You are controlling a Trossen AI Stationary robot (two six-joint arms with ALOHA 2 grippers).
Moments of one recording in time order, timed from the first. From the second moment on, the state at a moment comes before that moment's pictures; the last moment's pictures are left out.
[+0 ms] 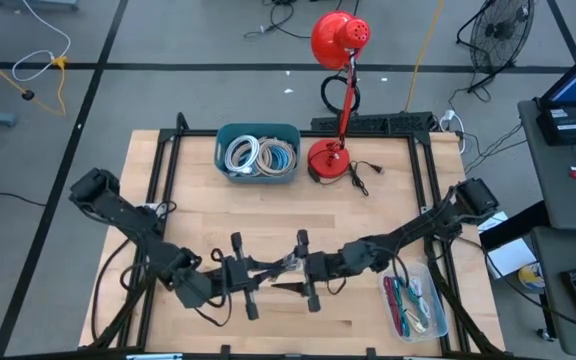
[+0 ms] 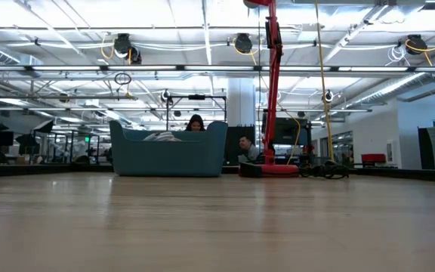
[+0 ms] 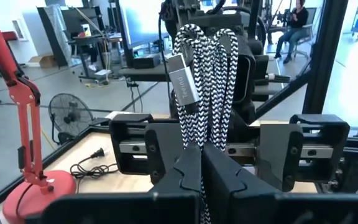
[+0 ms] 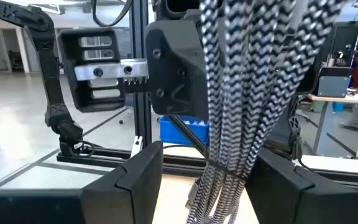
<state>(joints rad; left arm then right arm) -0.68 1.57 1.17 0.29 -0.94 -0.05 0.43 1.75 1.06 0.80 0.23 -0.01</state>
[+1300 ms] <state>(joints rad) -0.86 1.53 1.17 0.29 -1.57 0.04 0.54 1.68 1.06 0.69 0.44 -0.07</state>
